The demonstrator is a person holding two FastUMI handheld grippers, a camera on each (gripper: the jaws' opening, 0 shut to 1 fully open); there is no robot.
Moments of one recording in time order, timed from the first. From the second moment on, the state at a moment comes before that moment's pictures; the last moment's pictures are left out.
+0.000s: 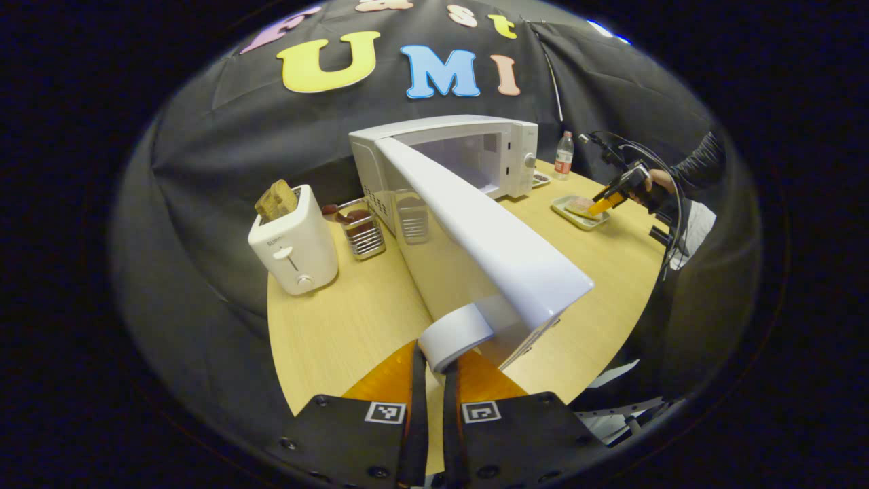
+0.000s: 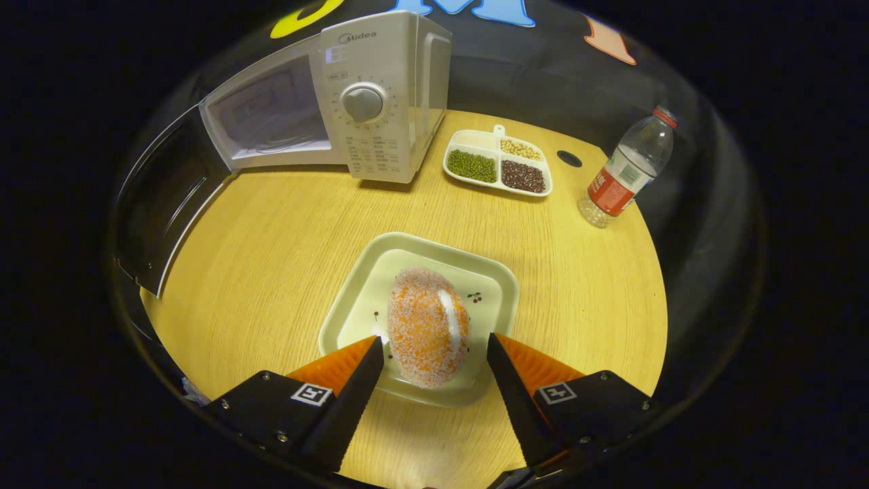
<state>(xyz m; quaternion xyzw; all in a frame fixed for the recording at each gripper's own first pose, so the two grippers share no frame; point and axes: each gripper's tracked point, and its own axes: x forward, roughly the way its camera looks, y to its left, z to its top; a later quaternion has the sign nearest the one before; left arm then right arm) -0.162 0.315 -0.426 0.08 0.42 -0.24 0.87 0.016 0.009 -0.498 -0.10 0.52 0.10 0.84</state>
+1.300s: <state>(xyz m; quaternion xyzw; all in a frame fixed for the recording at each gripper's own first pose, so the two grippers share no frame) -0.114 0.199 -0.103 0.01 0.06 0.02 1.00 0.045 0.096 -0.318 -0.33 0.22 0.20 0.90</state>
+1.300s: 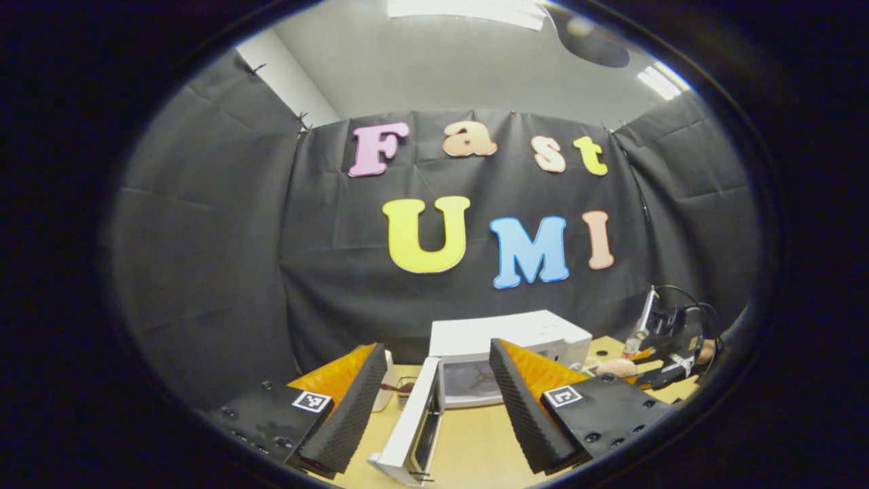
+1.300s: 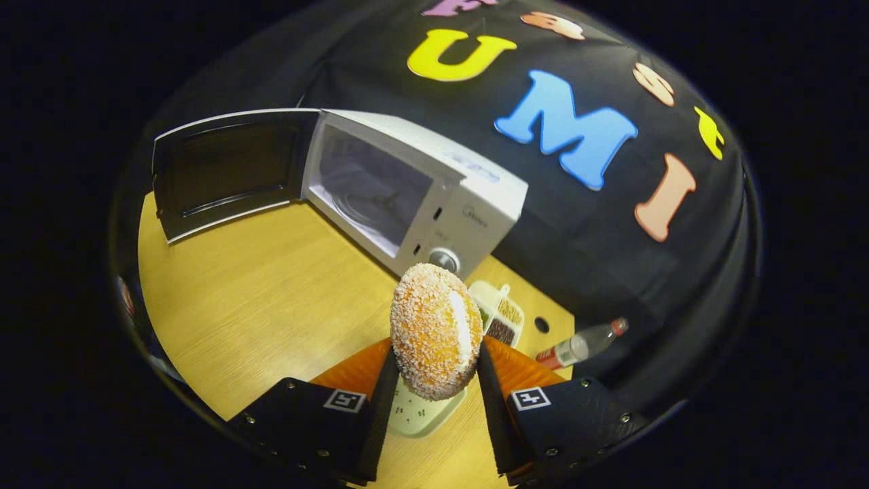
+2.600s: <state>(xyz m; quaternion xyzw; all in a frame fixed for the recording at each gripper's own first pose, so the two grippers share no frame) -0.175 0.302 -0.121 0.00 0.16 0.14 0.98 0.264 0.309 -0.412 -0.56 0.09 0.19 0.80</state>
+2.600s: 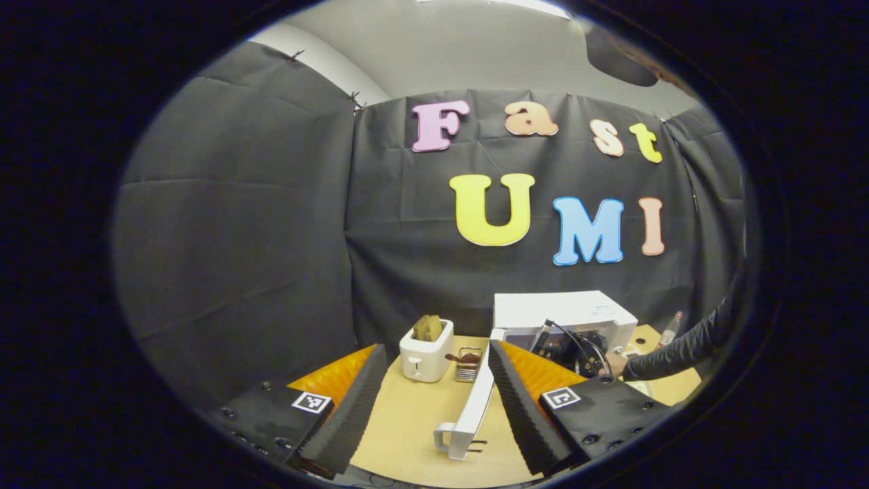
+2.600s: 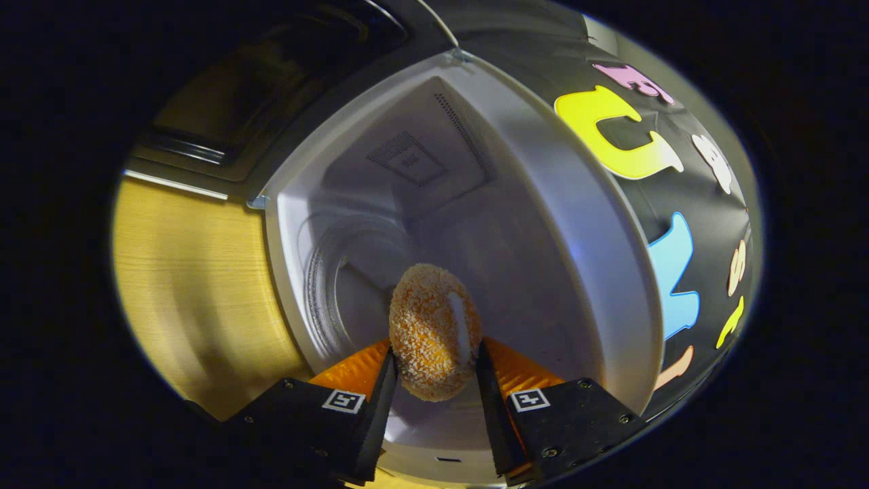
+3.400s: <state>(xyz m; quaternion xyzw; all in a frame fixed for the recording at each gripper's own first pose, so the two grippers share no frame) -0.141 0.276 -0.156 -0.01 0.17 0.10 0.98 0.246 0.299 -0.414 -0.51 0.14 0.22 0.82</state>
